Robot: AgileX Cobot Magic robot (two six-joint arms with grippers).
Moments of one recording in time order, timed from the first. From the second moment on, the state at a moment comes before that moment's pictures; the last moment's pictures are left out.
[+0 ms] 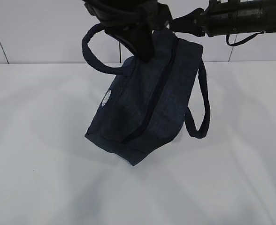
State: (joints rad) left arm -0.73 1.88 -1.95 -0.22 1.25 0.11; right arm 0.02 2.13 -1.73 1.48 1.01 -1.51
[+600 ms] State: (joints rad) left arm -0.66 1.88 -1.96 -0.23 1.27 0.11; right arm 0.01 2.13 -1.73 1.52 1.01 -1.43
